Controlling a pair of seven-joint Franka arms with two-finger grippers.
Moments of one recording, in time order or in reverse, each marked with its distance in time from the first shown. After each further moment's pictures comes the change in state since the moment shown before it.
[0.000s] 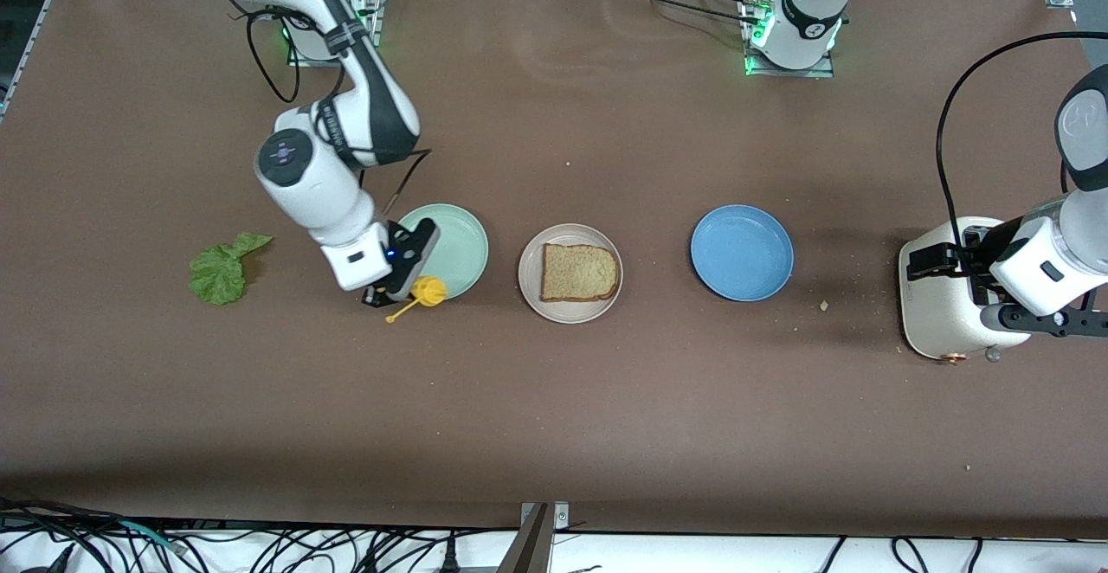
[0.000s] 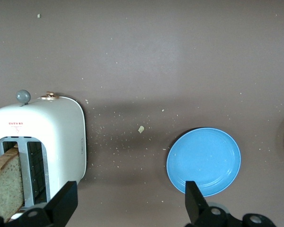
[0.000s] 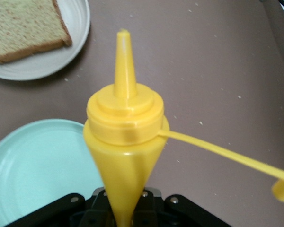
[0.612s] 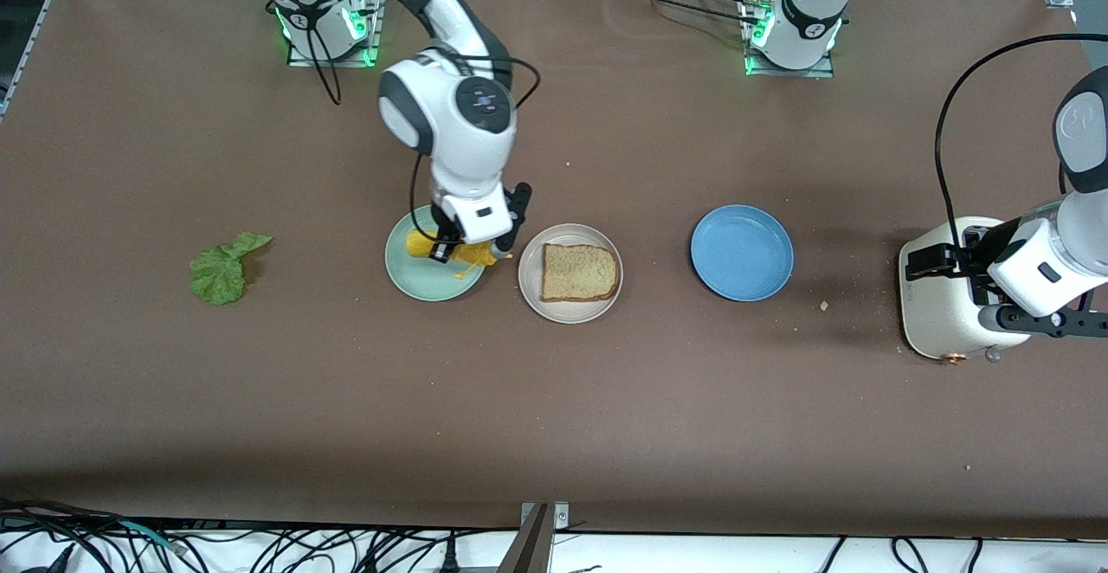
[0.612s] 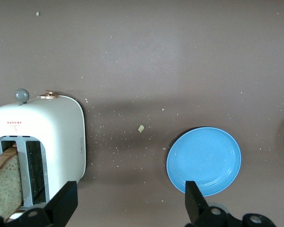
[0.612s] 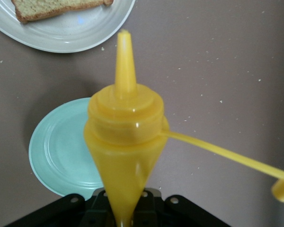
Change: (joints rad) left arm 0.000 0.002 0.000 -0.003 0.000 0.000 -0.002; right arm 0.234 0.114 0.003 0.273 -0.485 -0.495 0.424
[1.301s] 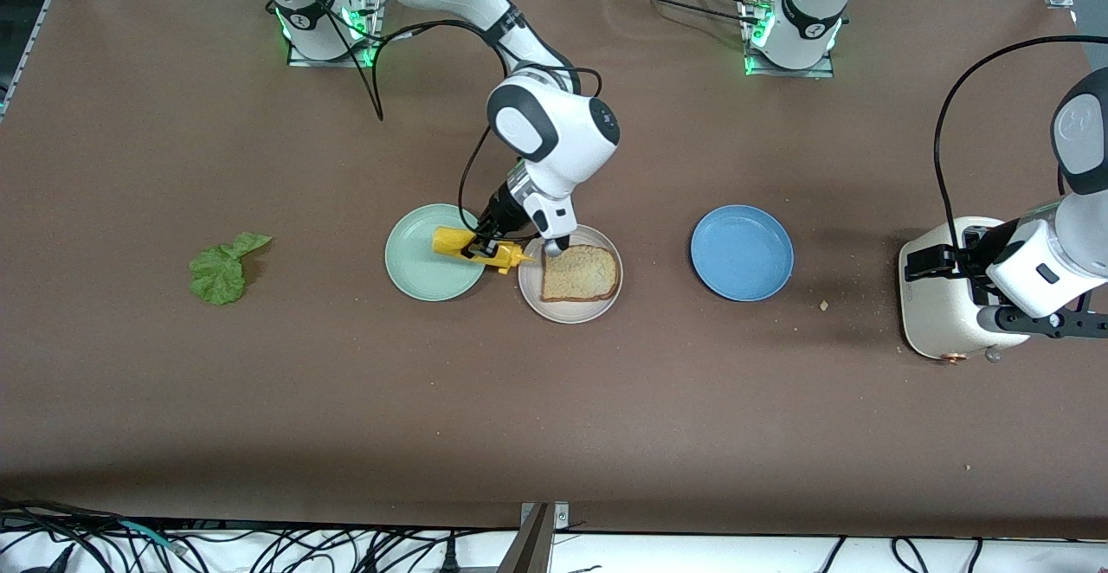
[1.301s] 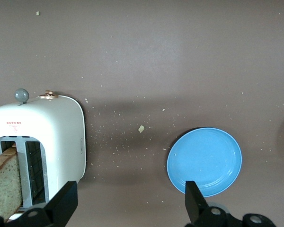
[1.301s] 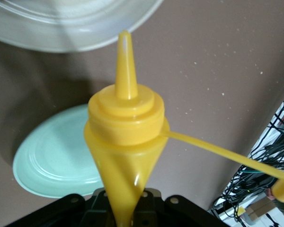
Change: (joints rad) left arm 0.000 0.001 0.001 -0.005 0.000 0.006 -0.001; right arm 0.146 0.264 -0.004 0.223 -0.236 -0.234 0.160
